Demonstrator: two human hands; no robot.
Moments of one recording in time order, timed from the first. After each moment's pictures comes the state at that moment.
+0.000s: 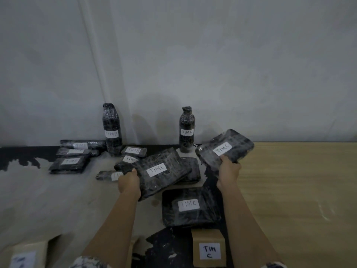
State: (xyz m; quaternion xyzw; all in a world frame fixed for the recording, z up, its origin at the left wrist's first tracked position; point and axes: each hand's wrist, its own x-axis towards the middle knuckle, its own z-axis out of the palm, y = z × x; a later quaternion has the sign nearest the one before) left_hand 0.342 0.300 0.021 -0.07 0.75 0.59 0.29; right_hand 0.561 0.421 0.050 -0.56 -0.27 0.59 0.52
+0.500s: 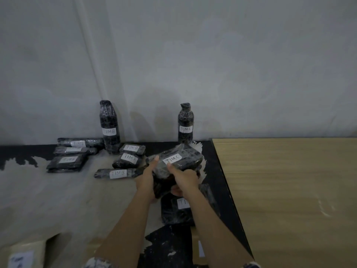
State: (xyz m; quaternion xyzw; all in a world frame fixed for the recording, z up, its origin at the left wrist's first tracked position) left_hand 0.381 0.318 0.011 -0.01 0.55 0.68 0.49; right_hand 0.491 0.353 0.042 -0.57 -0.47 0.63 0.24
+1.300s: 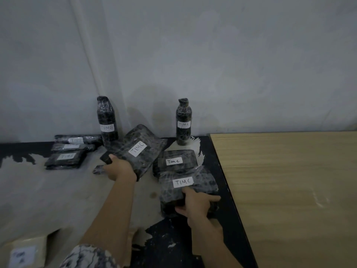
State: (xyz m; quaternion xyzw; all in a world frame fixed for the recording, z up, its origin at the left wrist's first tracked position) left_hand 0.331 0.309 0.046 -0.16 0.68 0.69 0.17; right_hand 0.537 0.298 0.015 -0.61 -0.27 0.66 0.36
